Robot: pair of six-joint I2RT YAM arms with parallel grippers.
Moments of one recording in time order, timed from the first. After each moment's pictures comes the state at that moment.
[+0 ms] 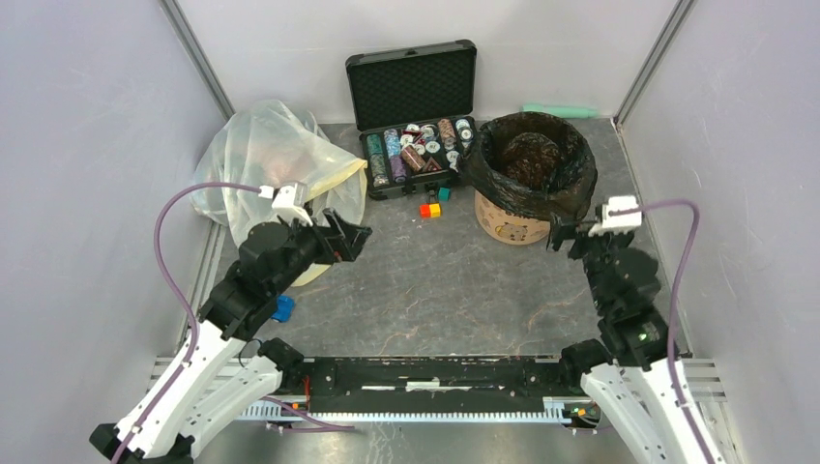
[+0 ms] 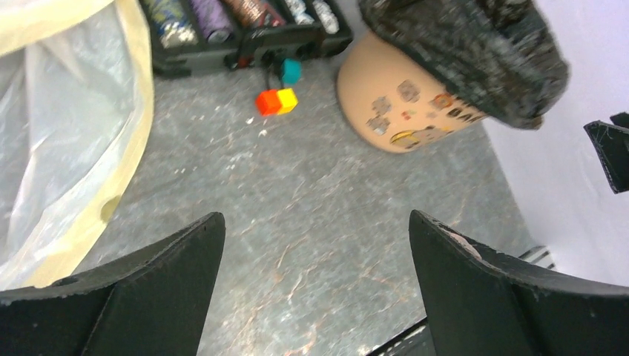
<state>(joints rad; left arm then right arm) -0.56 0.66 0.83 -0.41 -0.05 -0.56 0.31 0.49 0.74 -0.28 0.22 -0.06</state>
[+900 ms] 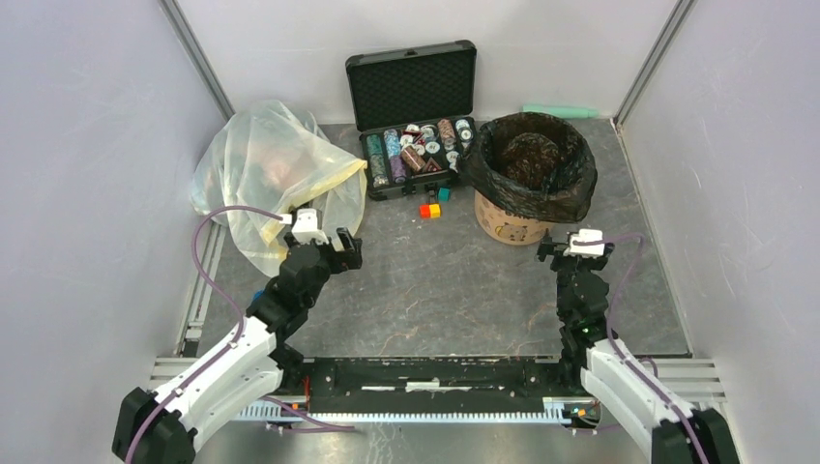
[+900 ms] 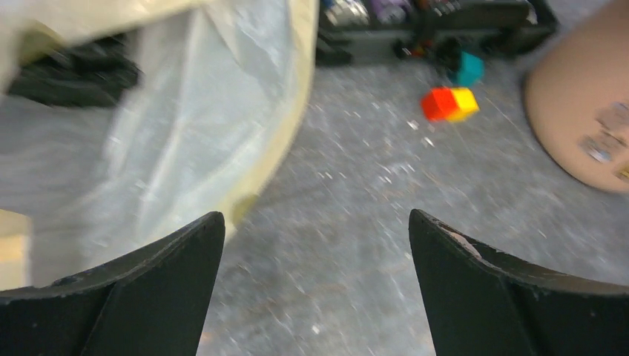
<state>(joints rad) -0.55 0.69 0.35 0.01 -0.33 -0.43 0.30 0.58 0.01 0.61 0.48 -0.09</state>
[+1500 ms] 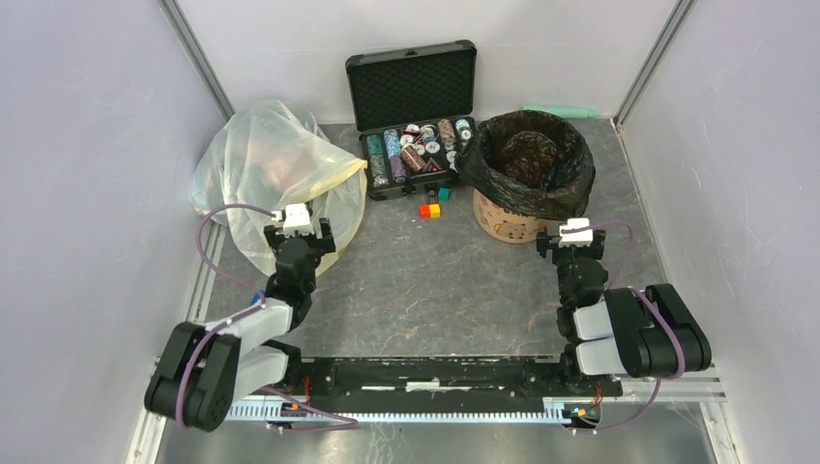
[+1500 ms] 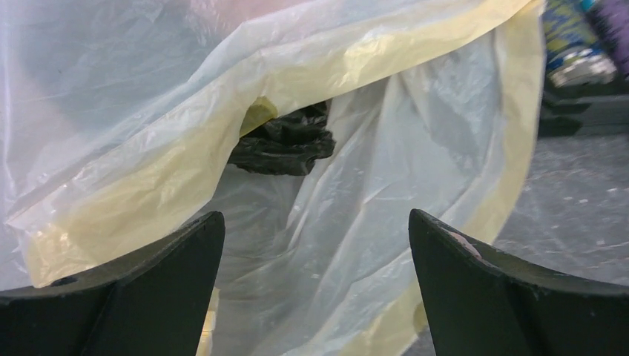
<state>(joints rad) -0.29 1.09 0.22 0.68 -0.48 -0.06 0.10 1.36 0.01 1.36 0.22 -0.23</state>
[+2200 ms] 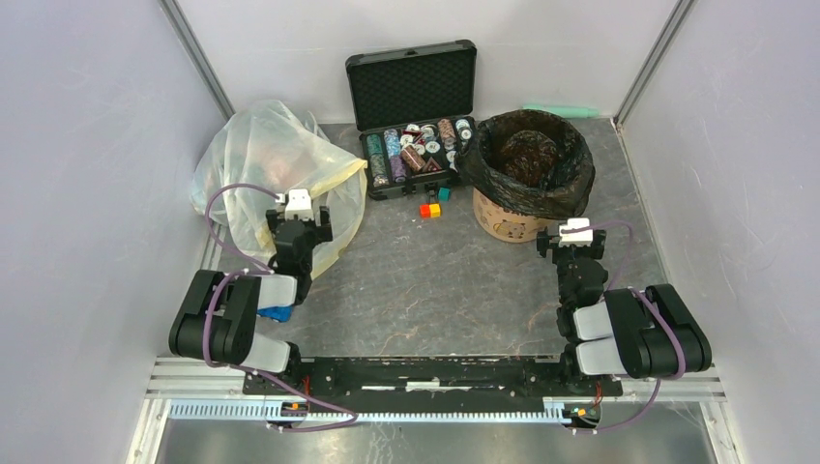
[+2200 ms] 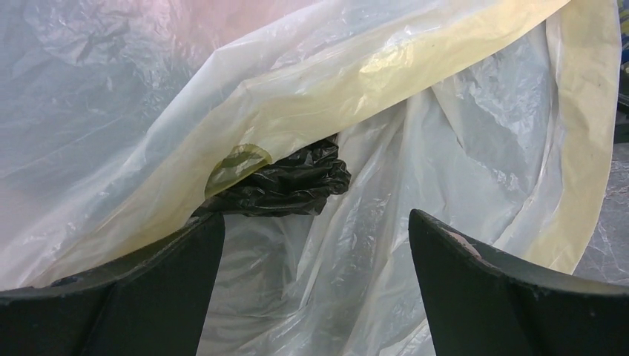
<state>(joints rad) -0.15 1.44 0.32 0.88 -0.31 0.04 0.10 1.38 0.01 1.36 0.22 -0.25</state>
